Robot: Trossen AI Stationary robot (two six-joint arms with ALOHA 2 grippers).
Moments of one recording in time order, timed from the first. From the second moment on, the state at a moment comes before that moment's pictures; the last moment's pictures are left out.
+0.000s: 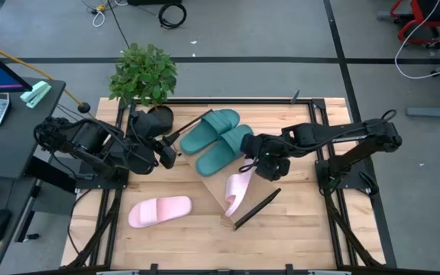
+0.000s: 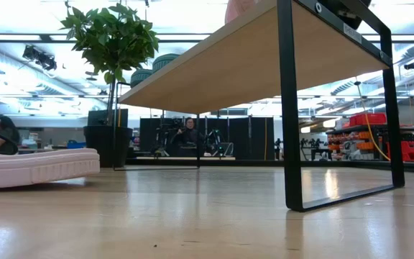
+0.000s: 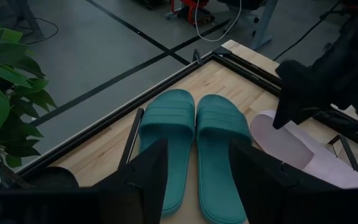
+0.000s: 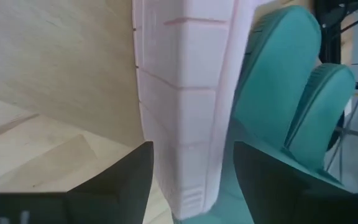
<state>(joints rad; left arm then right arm) -0.40 1.39 1.85 -1.33 -0.92 -0.89 0.09 1.45 1.38 -0.95 0.12 -1.13</state>
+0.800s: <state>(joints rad) -0.40 1.39 1.85 -1.33 -0.92 -0.87 0.15 1.44 1.38 -1.00 0.27 -0.94</state>
